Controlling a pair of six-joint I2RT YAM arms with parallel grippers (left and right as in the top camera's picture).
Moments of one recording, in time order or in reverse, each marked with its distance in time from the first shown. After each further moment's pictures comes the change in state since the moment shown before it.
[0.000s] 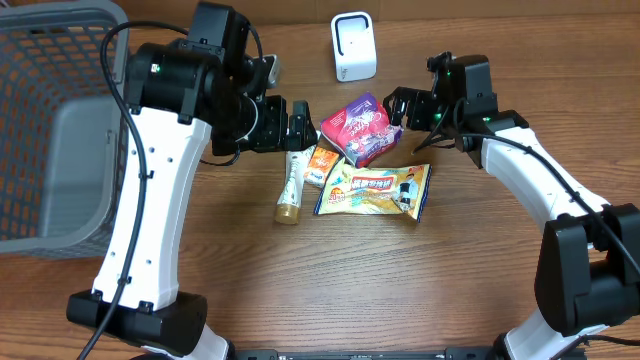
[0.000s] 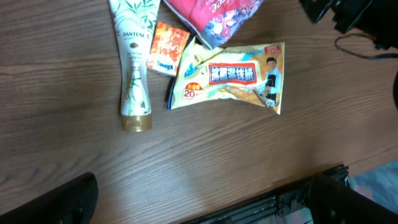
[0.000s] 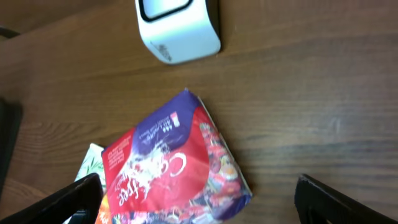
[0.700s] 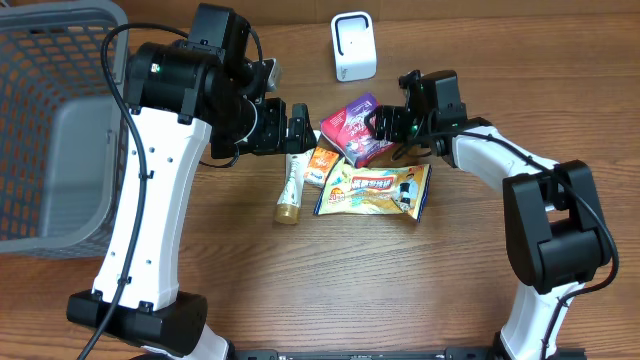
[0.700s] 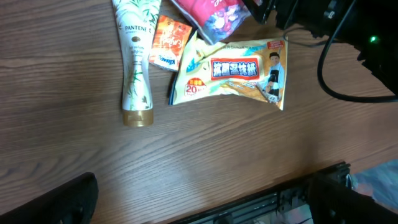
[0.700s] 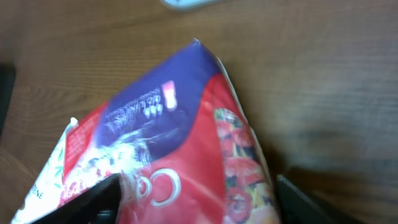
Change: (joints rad) left arm 0.000 0.000 0.000 -0.016 -0.006 0.000; right arm 0.042 0.224 0.002 0.137 -0.127 -0.015
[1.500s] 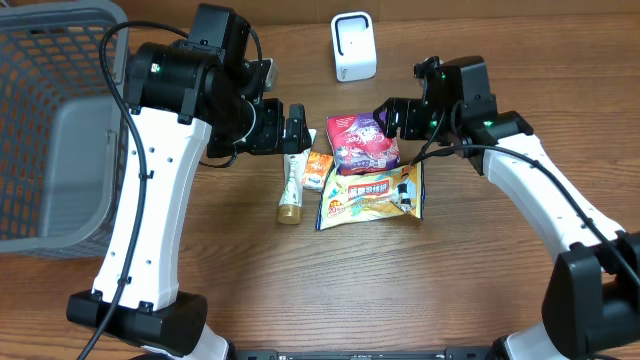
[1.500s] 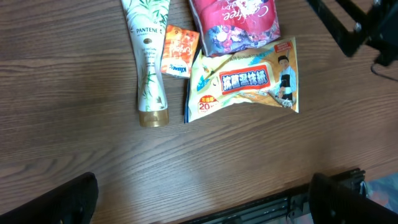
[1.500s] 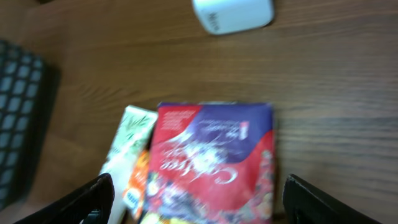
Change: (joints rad) left arm 0.000 0.000 0.000 -0.003 -0.047 0.000; right arm 0.006 -0.314 0.010 -0.282 0.061 -0.026
